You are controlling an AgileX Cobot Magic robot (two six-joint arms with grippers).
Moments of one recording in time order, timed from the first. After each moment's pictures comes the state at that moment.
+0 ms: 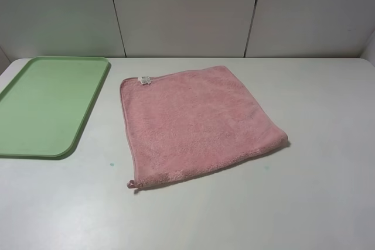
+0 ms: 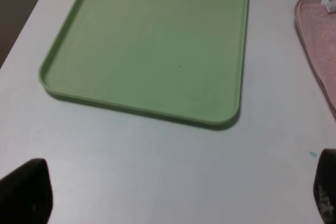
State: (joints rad) left arm 0.08 -0.01 -0.49 0.09 1.05 -0.15; right arm -0.04 -0.01 -0.50 -0.12 1.02 0.01
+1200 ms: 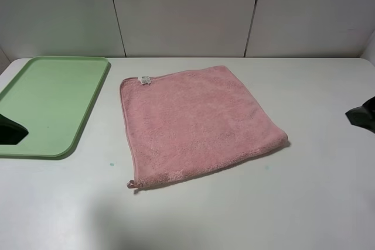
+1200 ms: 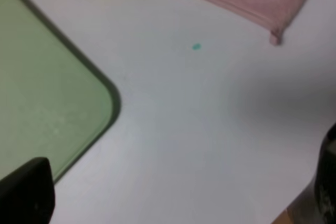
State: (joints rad) left arm -0.31 0.95 -0.83 -0.07 1.01 0.53; right arm 0.20 0.92 -0.62 -0.12 0.74 -0.39
